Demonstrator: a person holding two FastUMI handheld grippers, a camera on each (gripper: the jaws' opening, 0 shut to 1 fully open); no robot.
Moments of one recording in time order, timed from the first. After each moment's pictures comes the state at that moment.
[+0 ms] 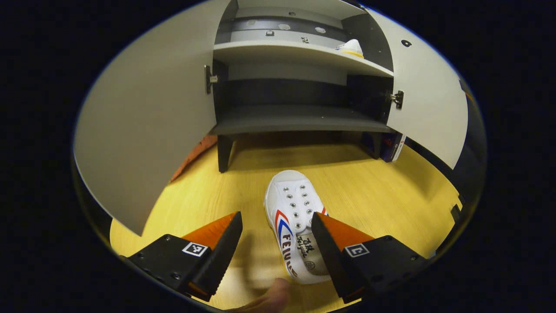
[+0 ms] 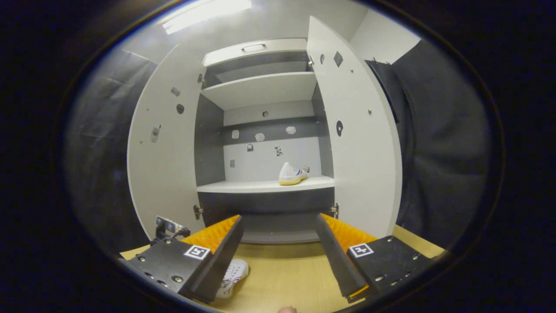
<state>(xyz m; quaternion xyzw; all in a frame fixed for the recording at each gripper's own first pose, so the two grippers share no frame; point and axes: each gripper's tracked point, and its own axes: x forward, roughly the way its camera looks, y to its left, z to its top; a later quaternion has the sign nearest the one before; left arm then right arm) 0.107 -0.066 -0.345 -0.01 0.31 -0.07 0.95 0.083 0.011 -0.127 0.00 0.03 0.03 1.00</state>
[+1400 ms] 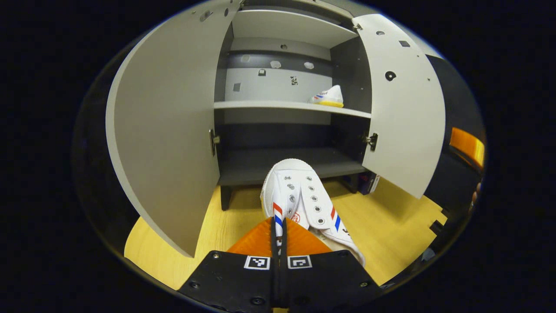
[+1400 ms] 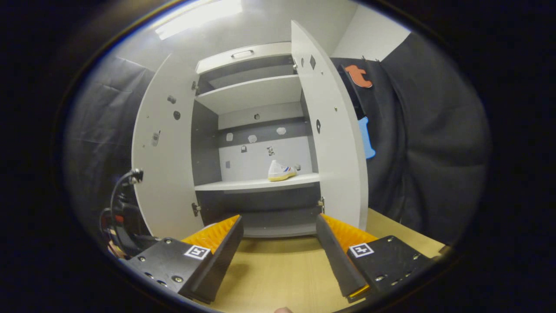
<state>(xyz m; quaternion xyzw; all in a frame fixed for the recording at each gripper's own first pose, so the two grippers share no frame) 0.095 -0.082 -0.192 -0.02 0.18 -0.10 0.98 0.045 -0.027 -0.131 0.03 0.03 0.02 1.00</state>
